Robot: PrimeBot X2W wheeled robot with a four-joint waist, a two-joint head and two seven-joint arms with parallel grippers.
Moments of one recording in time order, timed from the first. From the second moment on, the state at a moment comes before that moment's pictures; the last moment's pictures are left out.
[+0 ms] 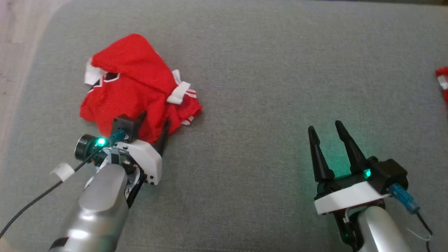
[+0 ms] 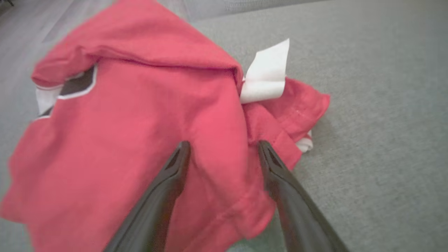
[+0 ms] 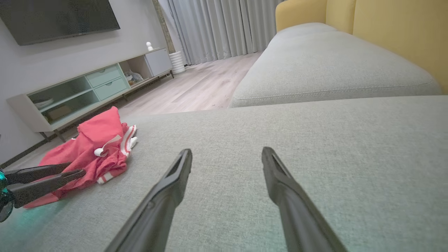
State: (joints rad) left arm -0.62 0.15 -0.45 0.88 -0.26 -0.13 -0.05; right arm -0.10 -0.05 0.18 0.22 0.19 0.13 -0.25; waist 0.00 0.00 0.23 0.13
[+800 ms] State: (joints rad) left arm -0.62 0.08 -0.52 0.59 -0.40 -0.13 -0.22; right arm -0.08 -0.05 0.22 0.25 0.20 0.13 -0.25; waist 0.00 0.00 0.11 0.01
